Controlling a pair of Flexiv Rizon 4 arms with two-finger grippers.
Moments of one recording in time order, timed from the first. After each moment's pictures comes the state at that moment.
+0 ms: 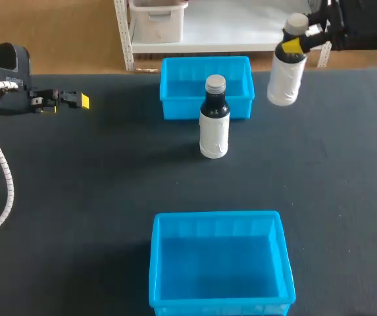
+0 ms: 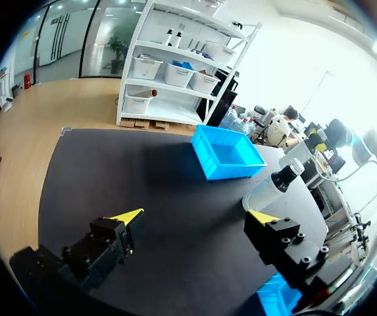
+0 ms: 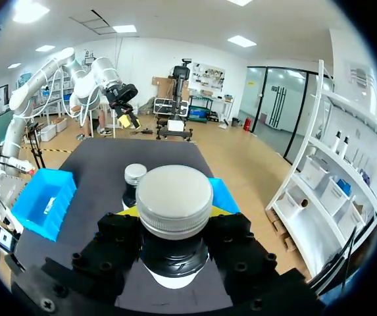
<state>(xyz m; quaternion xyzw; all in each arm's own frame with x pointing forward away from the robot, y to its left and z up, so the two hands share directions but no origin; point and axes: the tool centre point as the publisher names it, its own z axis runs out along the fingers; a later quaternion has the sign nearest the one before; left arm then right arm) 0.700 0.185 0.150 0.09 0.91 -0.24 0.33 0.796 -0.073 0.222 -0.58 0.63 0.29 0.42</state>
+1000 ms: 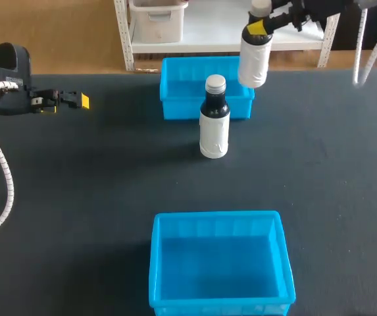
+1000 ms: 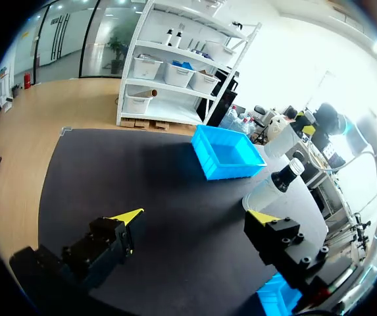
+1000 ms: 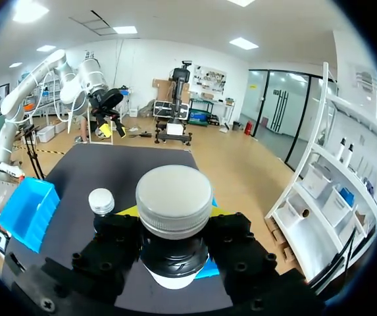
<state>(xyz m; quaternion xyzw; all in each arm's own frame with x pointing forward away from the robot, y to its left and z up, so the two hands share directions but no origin) 0.700 0.185 0.150 0.09 0.91 -0.24 0.33 0.847 -0.012 0.229 -0.59 0.62 0.30 0.42</state>
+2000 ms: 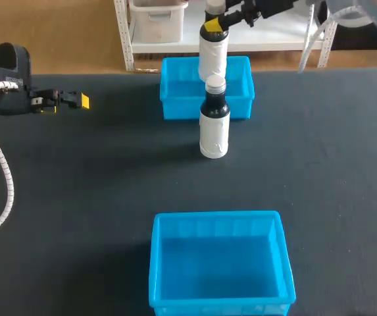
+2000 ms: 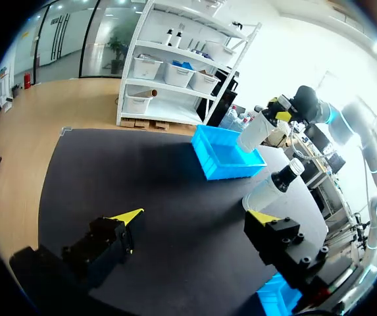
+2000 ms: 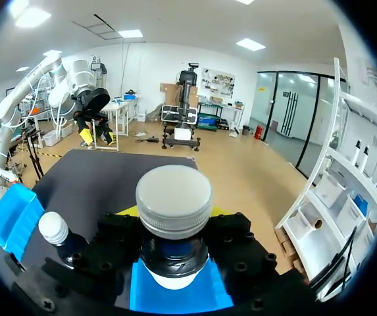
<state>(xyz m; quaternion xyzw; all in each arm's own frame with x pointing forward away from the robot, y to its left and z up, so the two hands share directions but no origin) 0.700 0.185 0.150 0.09 0.91 -0.24 0.33 0.898 0.072 0.207 -0.60 0.60 0.33 0.41</state>
